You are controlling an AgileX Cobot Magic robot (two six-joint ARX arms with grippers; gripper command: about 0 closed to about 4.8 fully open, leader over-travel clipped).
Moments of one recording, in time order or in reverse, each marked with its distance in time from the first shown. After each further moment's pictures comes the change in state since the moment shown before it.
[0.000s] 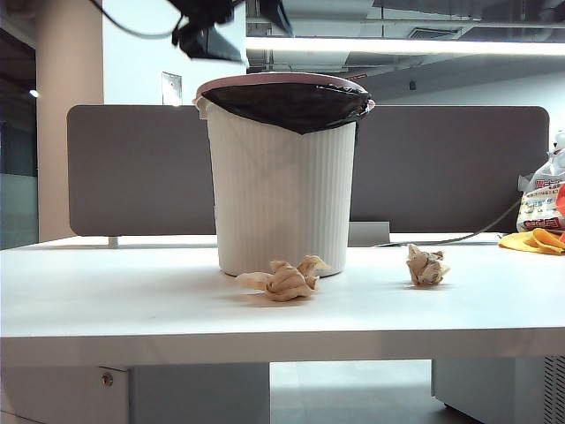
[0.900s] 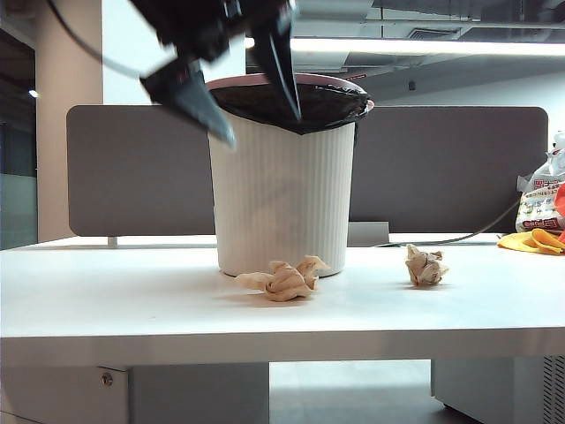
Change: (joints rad) left arm -0.198 -0.206 -0.373 -0.423 -0.084 0.001; right arm 0.038 -0.079 -0.069 -0.146 -0.053 -0.051
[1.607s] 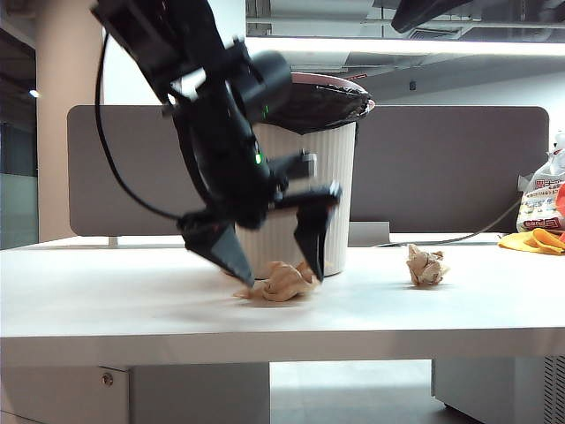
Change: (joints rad) left arm -0.036 0.349 -0.075 0.260 -0.129 -0.103; right arm 0.047 0.008 -0.257 -0.013 -0.078 0.042
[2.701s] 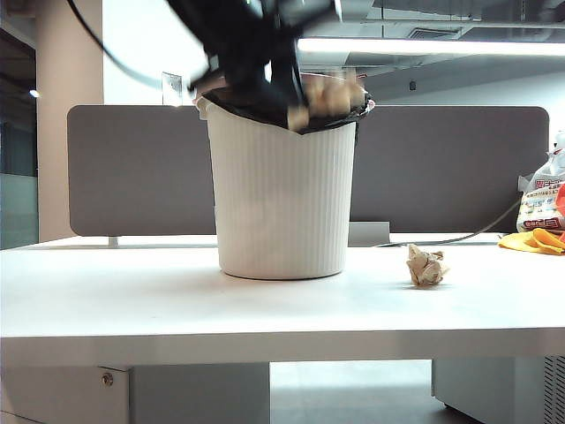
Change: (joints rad) left arm -0.012 -0.315 0.007 0.251 -0.027 -0.014; right arm 0.005 -0.175 0.001 0.274 0.132 0.026
